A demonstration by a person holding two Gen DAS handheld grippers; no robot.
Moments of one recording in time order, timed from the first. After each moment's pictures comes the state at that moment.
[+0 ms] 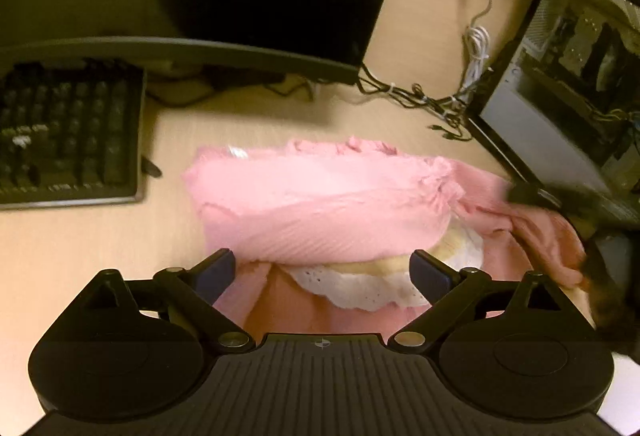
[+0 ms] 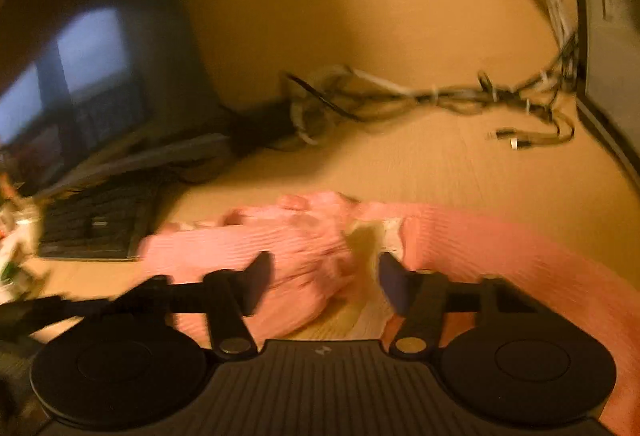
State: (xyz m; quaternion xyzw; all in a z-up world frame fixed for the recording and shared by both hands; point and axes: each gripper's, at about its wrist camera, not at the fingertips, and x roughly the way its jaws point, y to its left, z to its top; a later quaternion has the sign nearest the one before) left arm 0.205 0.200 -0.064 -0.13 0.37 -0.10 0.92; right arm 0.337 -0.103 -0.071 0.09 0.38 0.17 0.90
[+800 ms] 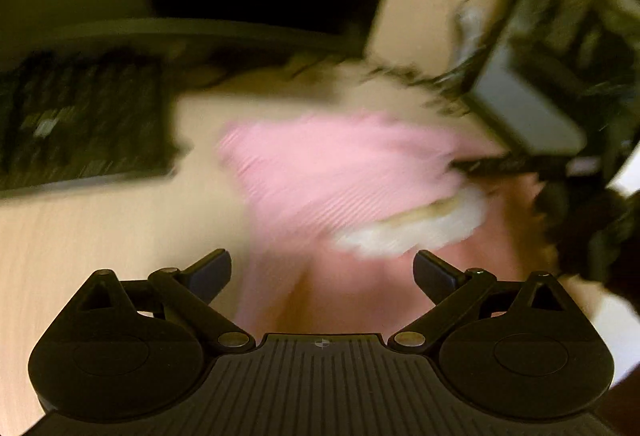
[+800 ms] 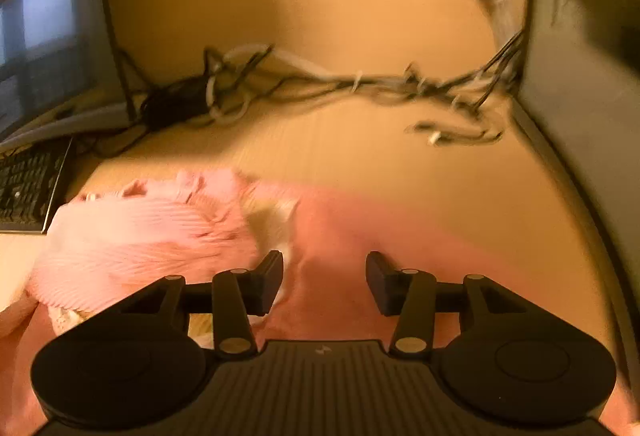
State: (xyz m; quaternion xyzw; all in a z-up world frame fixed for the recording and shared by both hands) left arm 0.188 0.220 -0.047 -0.10 0.36 -0.15 0.91; right arm 0.321 -0.143 -0.060 0.02 0.37 0.09 0.92
